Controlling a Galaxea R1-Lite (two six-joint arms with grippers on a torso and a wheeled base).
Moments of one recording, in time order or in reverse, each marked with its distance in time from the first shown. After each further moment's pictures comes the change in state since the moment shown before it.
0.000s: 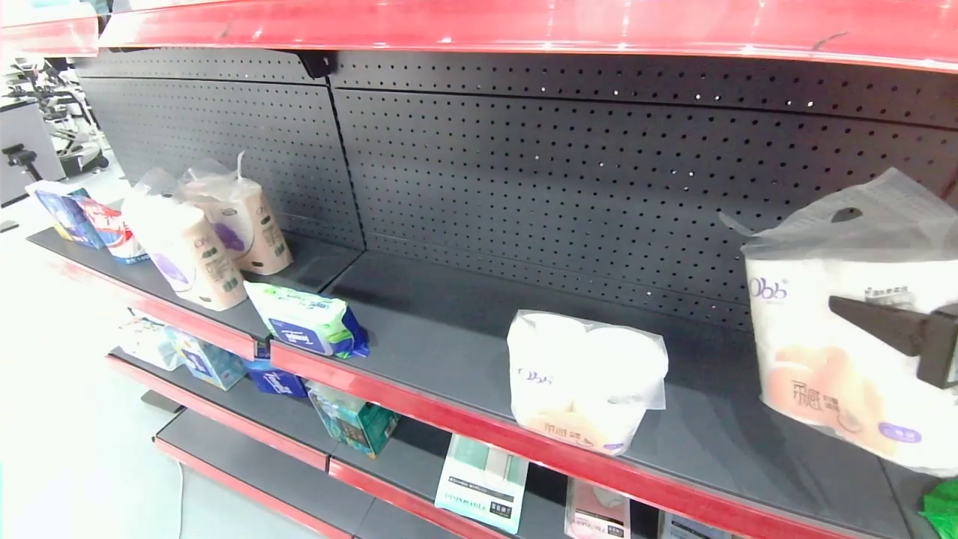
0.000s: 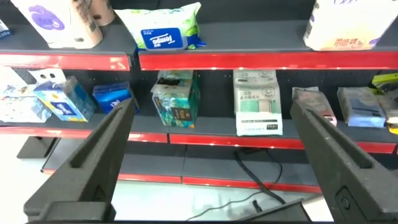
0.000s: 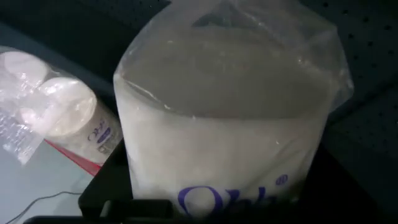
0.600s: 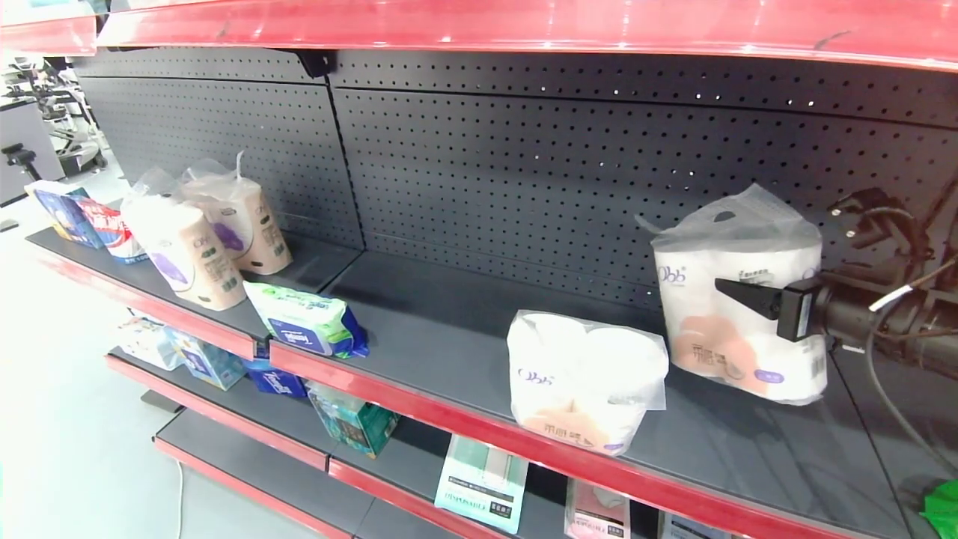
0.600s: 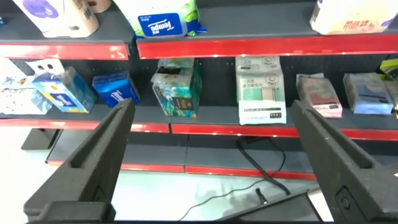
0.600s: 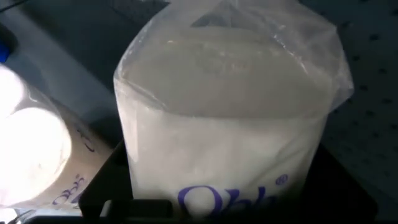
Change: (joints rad) left arm 0.000 0.021 0.032 0.001 0.005 0.022; right arm -0.064 0.416 0.043 -0.485 0.276 -0.030
